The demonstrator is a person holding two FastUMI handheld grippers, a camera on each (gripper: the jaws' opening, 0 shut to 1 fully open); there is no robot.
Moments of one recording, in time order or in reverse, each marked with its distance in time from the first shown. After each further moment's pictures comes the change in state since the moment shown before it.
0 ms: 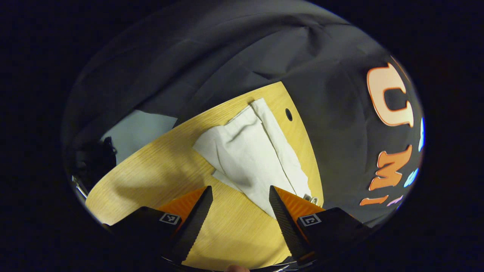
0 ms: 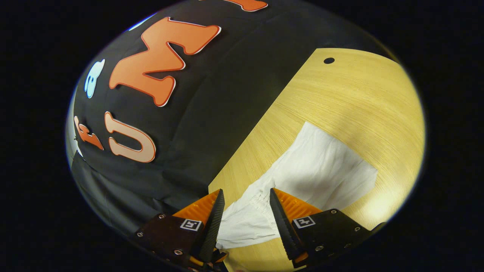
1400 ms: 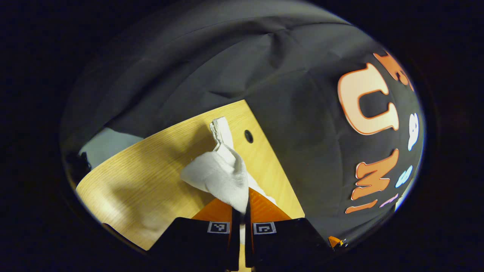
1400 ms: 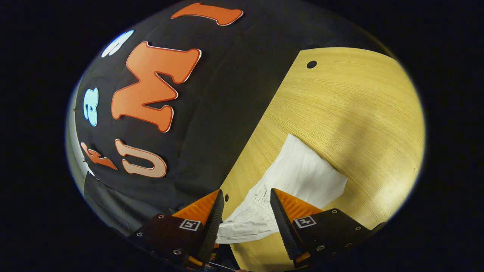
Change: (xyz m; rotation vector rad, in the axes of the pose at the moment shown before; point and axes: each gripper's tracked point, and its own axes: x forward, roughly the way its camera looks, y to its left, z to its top) left arm 0.000 -0.136 0.035 0.118 -0.172 -0.202; right arm -0.057 -0.034 0.048 0.113 -0.009 0.038
